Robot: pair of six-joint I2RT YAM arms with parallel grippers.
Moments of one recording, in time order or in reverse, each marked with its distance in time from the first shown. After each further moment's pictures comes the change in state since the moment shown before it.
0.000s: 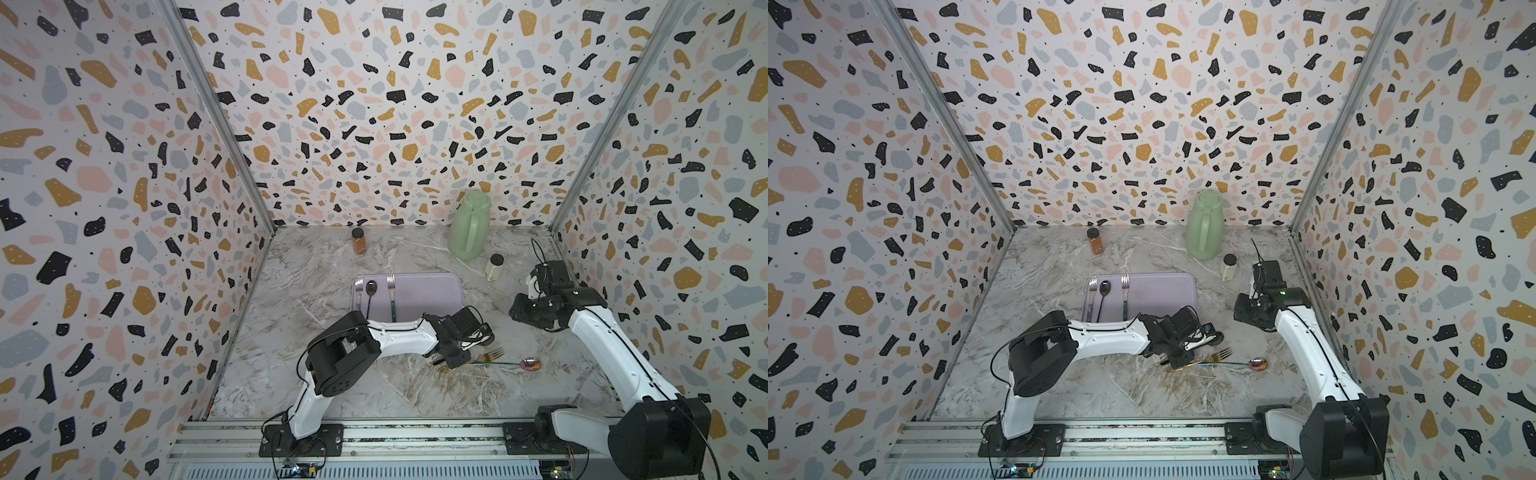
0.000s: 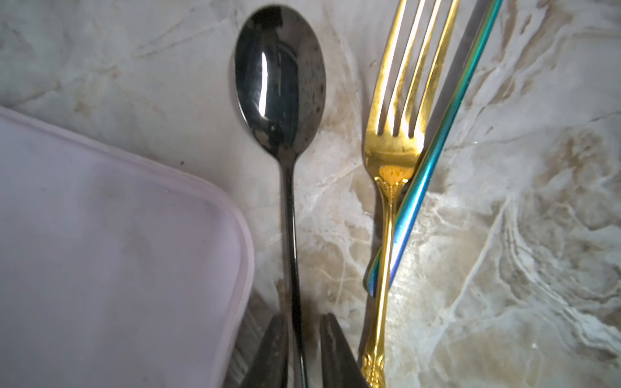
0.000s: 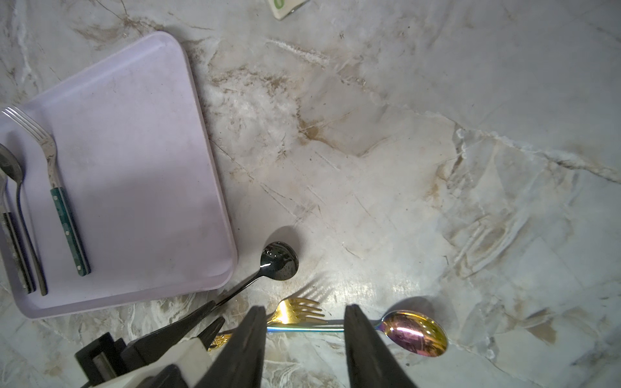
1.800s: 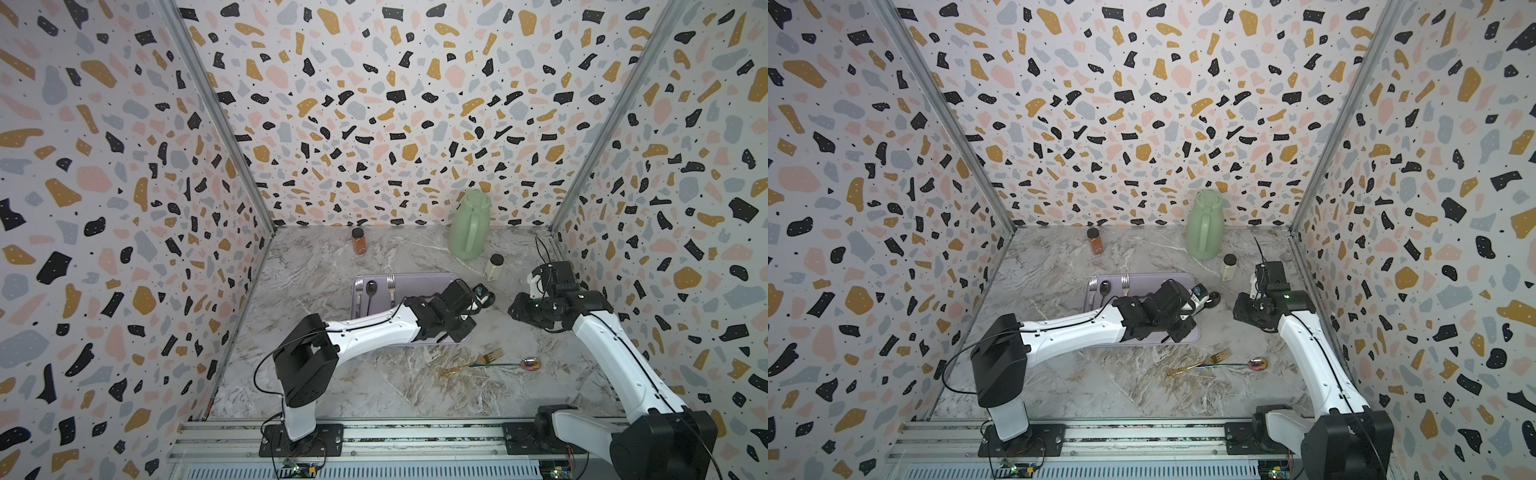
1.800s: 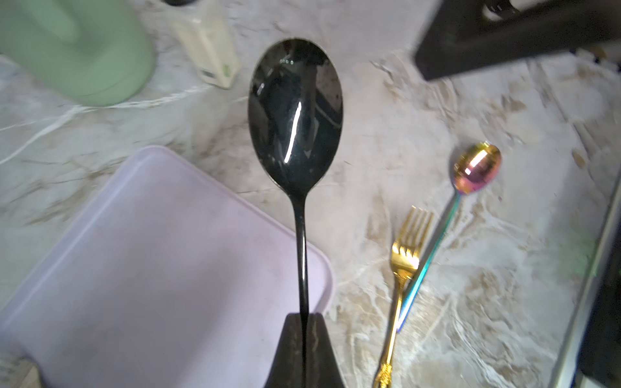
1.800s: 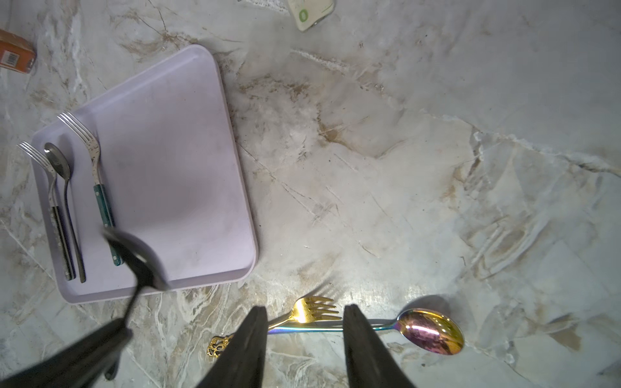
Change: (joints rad) left arm 0.100 -0.226 0.048 0.027 -0.137 -0.225; right arm -0.003 -0.053 0.000 -0.003 -0.056 0.017
